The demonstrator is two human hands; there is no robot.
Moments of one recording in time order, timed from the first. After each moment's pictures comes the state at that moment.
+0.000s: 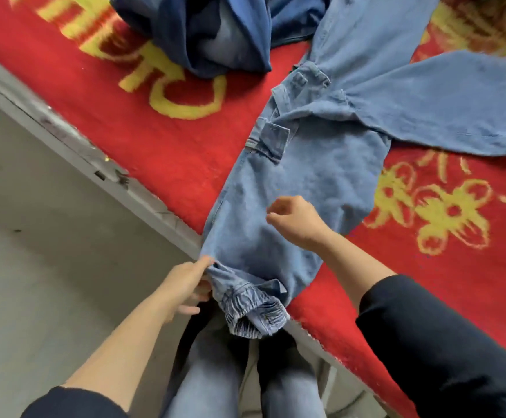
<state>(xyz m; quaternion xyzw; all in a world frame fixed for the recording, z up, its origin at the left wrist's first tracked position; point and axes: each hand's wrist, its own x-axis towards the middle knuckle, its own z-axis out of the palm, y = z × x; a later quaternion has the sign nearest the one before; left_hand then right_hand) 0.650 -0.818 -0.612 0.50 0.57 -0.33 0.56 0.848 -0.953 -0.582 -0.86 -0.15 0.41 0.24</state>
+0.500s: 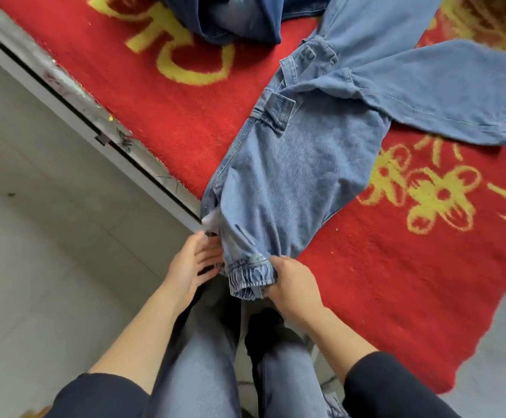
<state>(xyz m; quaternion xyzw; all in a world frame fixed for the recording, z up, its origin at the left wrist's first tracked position) 0.617 -0.867 -0.617 0.35 0.58 -0.12 0.72 0.711 -1.035 -0.583 -0.88 -0.26 0.37 0.11</state>
